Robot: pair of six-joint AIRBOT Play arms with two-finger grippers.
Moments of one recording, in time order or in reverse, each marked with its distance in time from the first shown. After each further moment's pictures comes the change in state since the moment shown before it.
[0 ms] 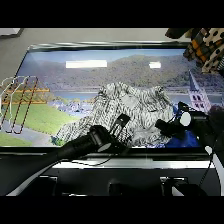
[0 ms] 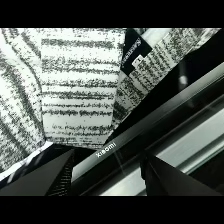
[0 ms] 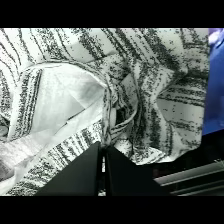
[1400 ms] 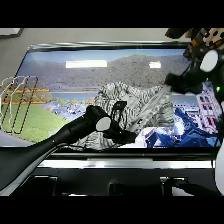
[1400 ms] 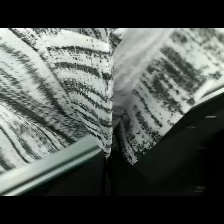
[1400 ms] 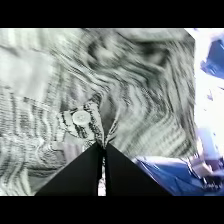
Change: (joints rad) left arm 0.097 -0.039 0.264 -0.338 -0.172 -0.161; right arm 0.000 -0.335 0.991 -0.073 0.394 -0.142
